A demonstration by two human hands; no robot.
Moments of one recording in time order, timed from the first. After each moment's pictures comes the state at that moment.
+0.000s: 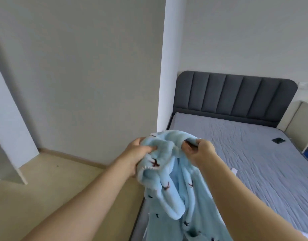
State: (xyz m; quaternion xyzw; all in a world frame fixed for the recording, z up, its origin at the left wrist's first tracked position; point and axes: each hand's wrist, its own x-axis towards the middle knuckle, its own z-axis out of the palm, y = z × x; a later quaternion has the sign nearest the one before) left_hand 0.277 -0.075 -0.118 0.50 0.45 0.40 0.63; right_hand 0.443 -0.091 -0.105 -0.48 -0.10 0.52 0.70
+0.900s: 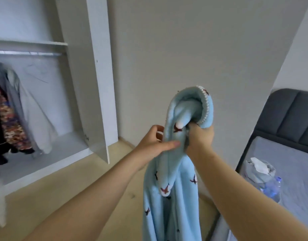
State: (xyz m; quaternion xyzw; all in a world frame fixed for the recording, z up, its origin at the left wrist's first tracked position) left_hand -0.018 -0.060 -0.093 0.56 0.52 0.49 0.42; right_hand 0.107 -0.009 -0.071 -0.47 -0.37 0.48 0.65
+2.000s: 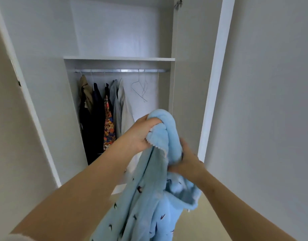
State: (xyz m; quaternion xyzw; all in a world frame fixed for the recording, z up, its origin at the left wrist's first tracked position) left_hand -0.531 0.124 -0.041 0.27 0.52 0.73 0.36; right_hand -0.413 0.226 -0.124 -0.28 -0.87 0.38 0.17
